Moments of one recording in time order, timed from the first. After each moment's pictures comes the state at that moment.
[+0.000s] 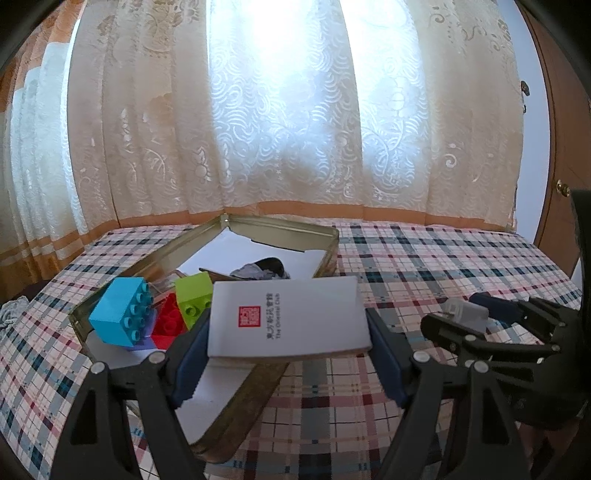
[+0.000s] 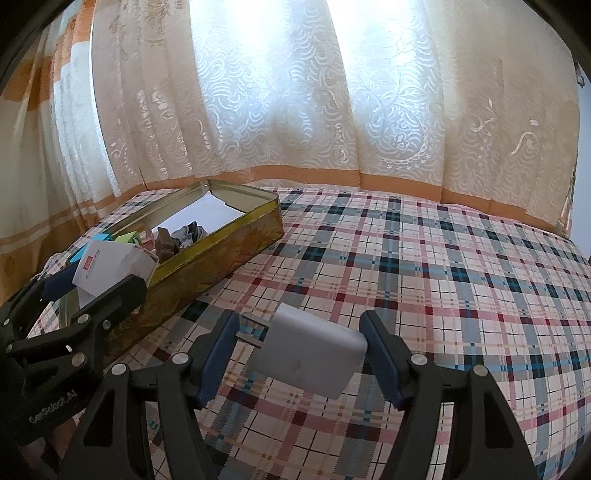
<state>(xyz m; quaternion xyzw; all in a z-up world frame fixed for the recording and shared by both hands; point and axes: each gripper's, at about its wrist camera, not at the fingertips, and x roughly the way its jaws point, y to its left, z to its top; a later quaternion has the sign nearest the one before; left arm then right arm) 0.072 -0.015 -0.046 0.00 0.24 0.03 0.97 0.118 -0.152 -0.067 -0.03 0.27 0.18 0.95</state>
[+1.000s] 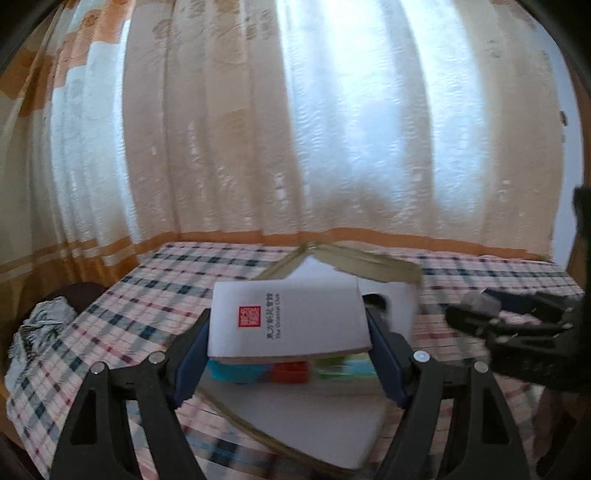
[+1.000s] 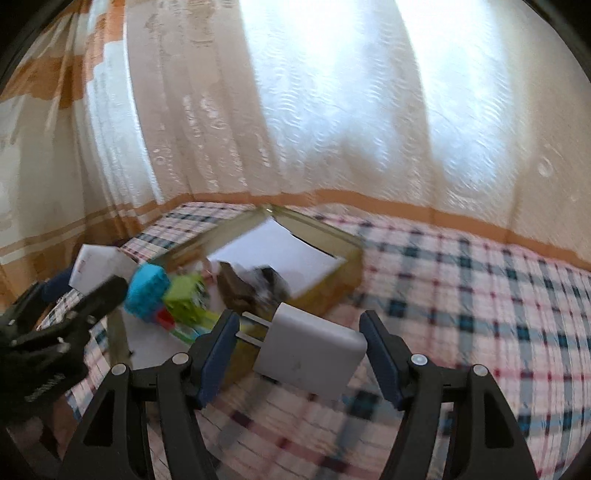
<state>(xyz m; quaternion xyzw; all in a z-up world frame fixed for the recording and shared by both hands) 0.064 0.075 -0.013 -0.01 0.22 0.11 0.97 0.139 -0.080 -0.026 -0.04 0.25 0.27 0.93</state>
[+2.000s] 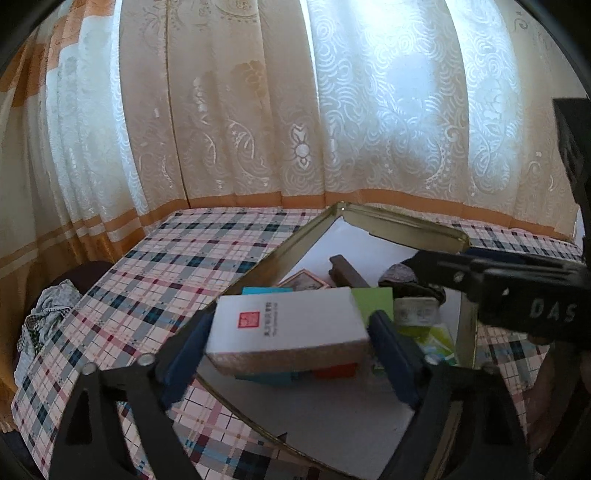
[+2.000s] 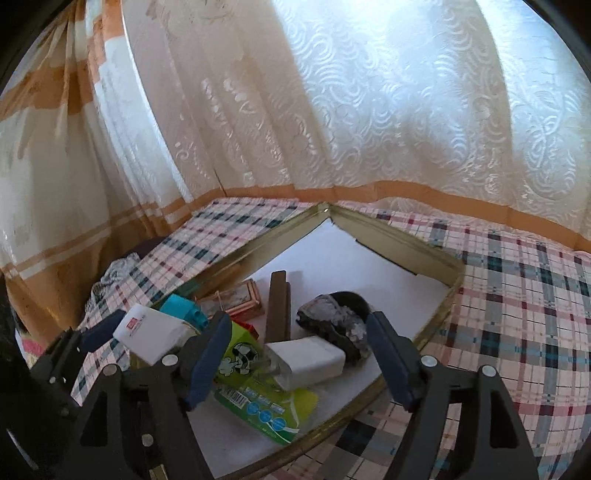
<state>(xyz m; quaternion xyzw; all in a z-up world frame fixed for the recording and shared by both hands) 0.097 0.100 -0.038 -0.01 0.28 0.13 0.95 0.181 -0.020 -0.027 0.00 0.29 0.33 0.90</state>
